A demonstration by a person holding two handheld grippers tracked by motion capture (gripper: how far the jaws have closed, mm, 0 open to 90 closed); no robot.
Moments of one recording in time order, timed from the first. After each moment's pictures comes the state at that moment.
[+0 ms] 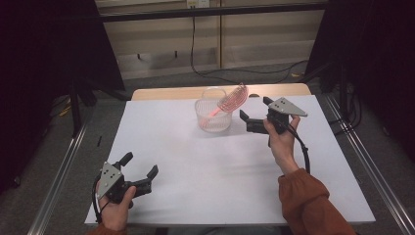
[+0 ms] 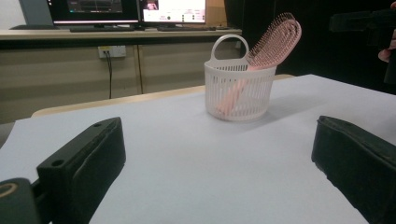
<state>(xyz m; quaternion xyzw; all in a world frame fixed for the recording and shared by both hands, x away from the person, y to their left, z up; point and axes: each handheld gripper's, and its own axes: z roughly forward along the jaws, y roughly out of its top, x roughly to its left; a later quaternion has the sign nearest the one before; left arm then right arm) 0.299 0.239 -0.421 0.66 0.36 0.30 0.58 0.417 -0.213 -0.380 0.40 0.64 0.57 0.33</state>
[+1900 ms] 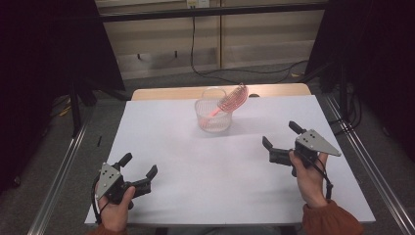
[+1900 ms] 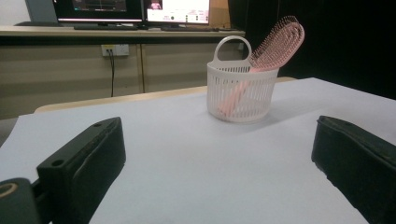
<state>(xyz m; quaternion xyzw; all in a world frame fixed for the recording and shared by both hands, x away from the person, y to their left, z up) 0.298 0.240 -0.421 0.66 0.37 0.30 0.58 0.320 -0.254 -0.393 0.40 0.62 0.55 0.38</state>
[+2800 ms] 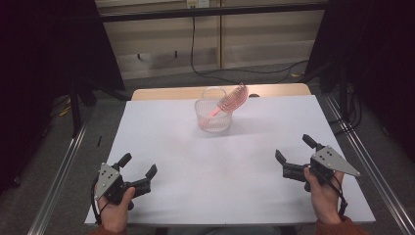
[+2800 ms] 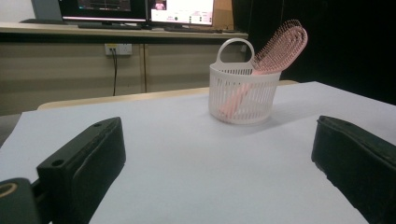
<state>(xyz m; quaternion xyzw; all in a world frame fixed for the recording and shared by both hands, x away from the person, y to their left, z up) 0.295 0.238 -0.419 0.65 0.38 0.30 0.59 0.278 -0.277 -0.405 0.41 0.62 0.55 0.39</state>
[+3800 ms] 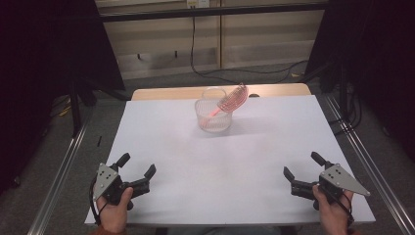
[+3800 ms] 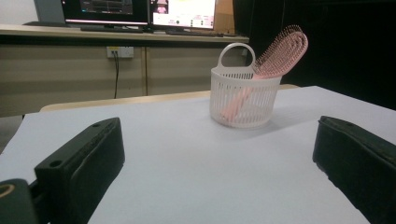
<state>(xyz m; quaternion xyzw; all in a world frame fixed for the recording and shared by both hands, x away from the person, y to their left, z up) 0.295 0.242 -0.418 0.64 0.38 0.30 0.59 0.242 -0.292 -0.430 0.43 0.63 0.52 0.38</state>
